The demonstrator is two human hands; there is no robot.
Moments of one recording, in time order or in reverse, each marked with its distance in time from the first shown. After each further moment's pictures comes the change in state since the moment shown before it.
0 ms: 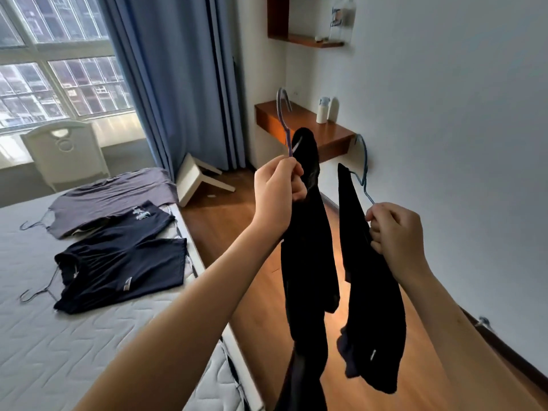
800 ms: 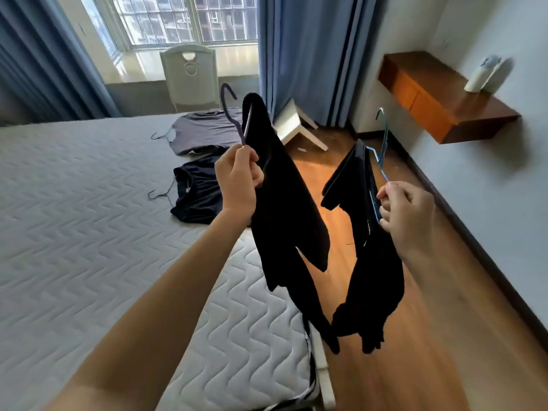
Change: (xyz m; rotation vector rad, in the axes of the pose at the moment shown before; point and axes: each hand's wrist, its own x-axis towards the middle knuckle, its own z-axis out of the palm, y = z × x) left_hand -0.024 0.035 -0.316 0.165 0.626 0.228; right_hand -0.043 -0.005 0.250 0.158 -0.331 0.063
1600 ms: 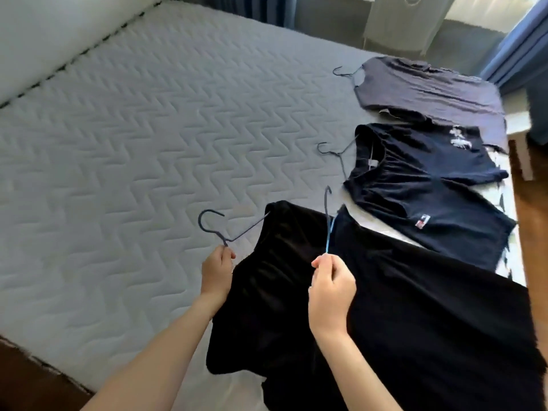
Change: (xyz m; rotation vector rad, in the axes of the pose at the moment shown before) left_hand 0.056 -0.248 -0.696 0.752 0.563 -0.480; right_hand -0.221 0.274 0.627 -0.049 -0.404 0.215
